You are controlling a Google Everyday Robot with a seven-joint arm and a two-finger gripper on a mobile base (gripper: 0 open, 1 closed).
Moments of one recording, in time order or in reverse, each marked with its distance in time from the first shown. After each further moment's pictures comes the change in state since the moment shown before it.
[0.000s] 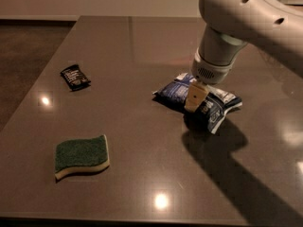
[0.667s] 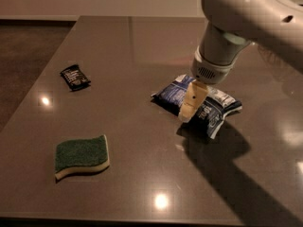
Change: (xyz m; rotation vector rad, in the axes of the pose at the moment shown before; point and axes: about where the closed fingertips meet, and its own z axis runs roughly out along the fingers) arm -0.002 0.008 -0.011 0.004 -0.030 -0.024
